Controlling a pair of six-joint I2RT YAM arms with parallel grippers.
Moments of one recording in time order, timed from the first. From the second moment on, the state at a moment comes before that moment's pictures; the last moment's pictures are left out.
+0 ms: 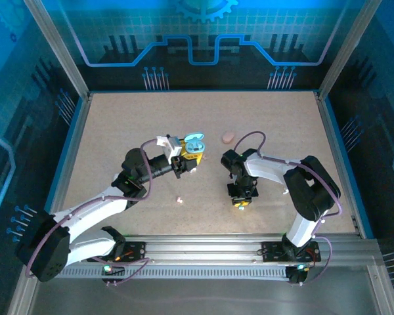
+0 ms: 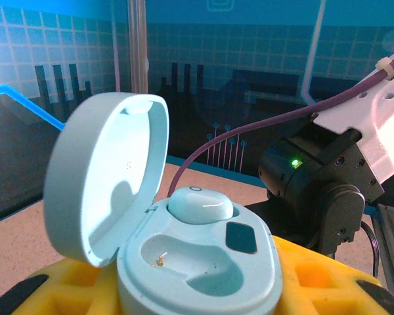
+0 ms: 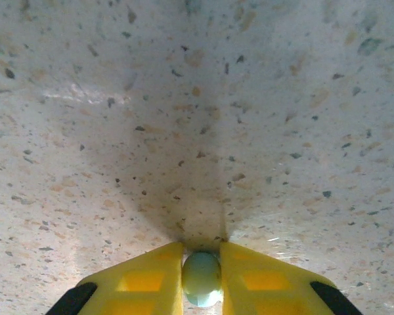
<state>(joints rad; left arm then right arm) -0.57 1.13 0.55 0.67 0.47 -0.08 0.62 1.73 0.99 -0.99 -0.14 0.52</state>
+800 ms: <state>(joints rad) -0.58 1.33 0.55 0.77 0.37 -0.08 0.39 1.28 1.16 -0.78 -0.68 0.60</state>
